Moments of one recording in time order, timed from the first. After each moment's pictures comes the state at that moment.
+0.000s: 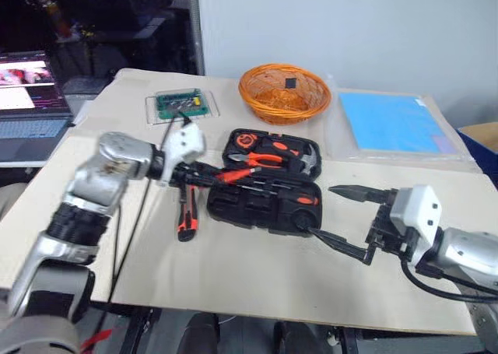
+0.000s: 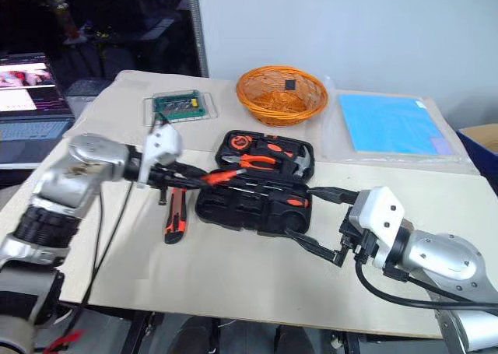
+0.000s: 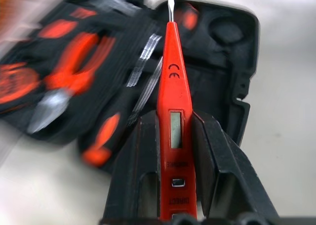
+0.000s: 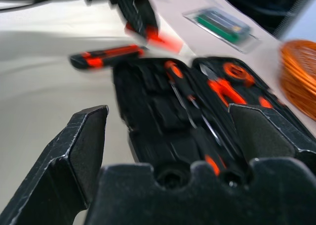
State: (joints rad) left arm -0.89 0.67 -0.37 0.29 -0.17 0.35 -1.30; right arm 0.10 -0.76 -0.35 -0.79 0.53 0.47 0.82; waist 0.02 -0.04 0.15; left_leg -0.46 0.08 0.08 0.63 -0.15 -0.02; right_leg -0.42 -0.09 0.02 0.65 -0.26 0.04
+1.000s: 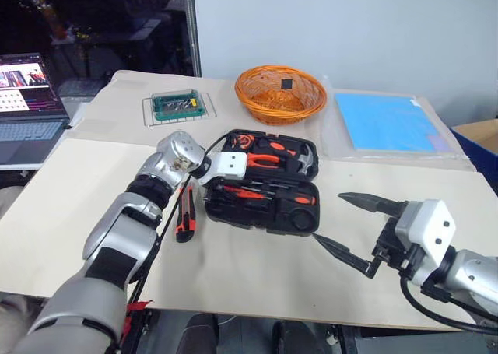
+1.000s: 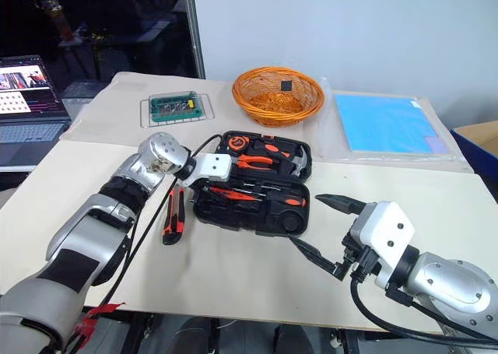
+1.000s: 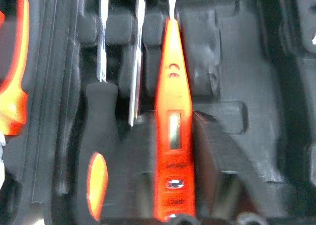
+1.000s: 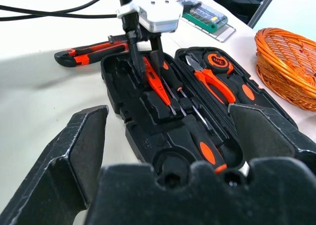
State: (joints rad) left arm -1.15 0.42 -0.47 0.95 0.20 -0.11 -1.40; right arm 0.21 -0.77 -0.37 -0.94 0.57 0.54 0.67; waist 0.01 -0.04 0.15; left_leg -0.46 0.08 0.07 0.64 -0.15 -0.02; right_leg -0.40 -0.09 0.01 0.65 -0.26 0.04
